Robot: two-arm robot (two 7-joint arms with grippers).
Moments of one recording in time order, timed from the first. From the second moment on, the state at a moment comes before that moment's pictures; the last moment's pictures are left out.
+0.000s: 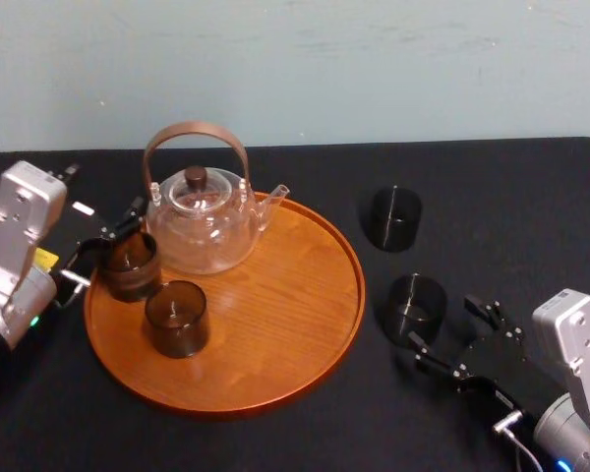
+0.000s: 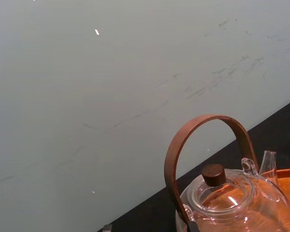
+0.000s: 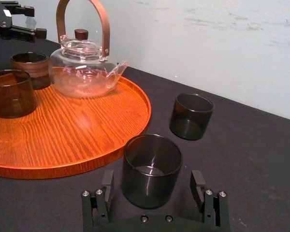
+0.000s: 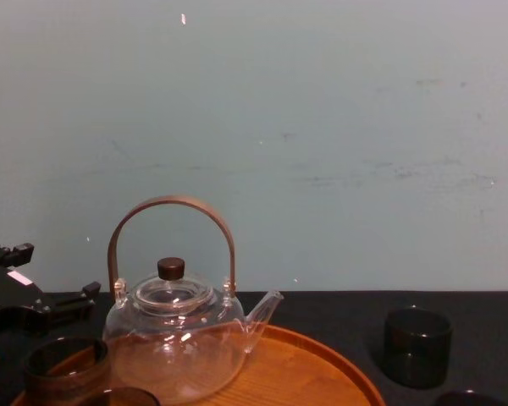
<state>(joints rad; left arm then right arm) -0.20 0.60 0.45 -1.41 -0.25 -0.12 0.03 -0.26 0.54 -0.30 -1.73 0.25 -0.07 0.14</state>
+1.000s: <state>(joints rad) -0.20 0.60 0.45 -1.41 -0.25 -0.12 0.03 -0.08 0.42 -0.30 -1.52 0.21 -0.07 0.27</state>
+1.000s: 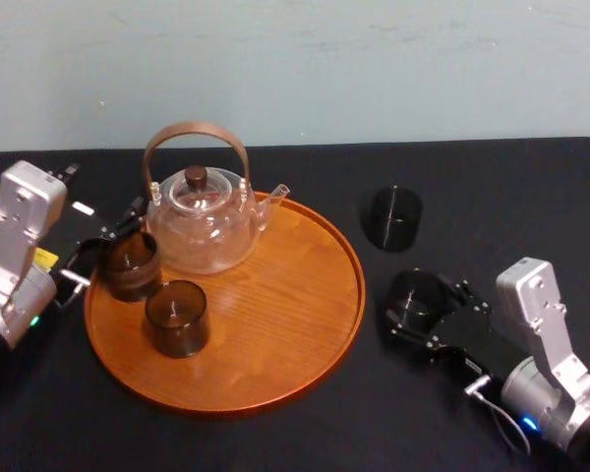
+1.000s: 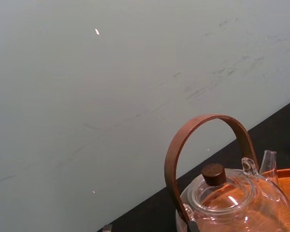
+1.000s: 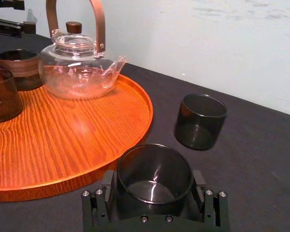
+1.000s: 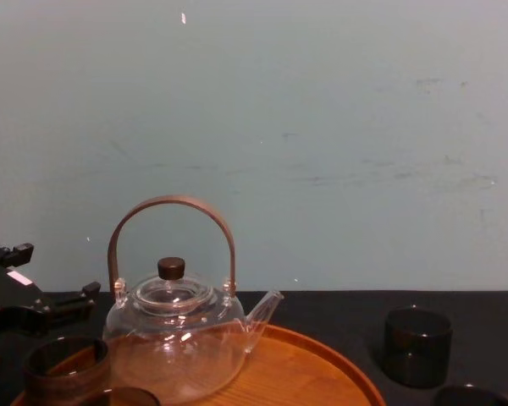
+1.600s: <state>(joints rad) -0.20 0.60 0.45 -1.41 -0.25 -0.12 0.03 -0.02 0.39 -0.31 -1.45 0.19 -0.09 0.32</state>
